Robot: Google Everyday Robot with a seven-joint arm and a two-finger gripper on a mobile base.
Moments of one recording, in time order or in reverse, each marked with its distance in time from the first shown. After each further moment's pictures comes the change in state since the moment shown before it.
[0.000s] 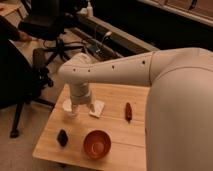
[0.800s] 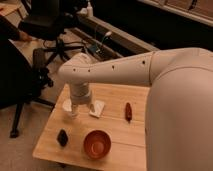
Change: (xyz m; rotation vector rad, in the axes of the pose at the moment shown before) arm 0.000 0.000 0.000 0.000 0.000 0.000
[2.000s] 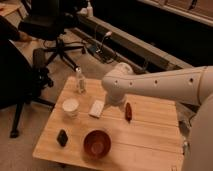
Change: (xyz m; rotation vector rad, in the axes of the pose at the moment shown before) arm -0.020 -0.185 0.040 0.019 -0.167 0.255
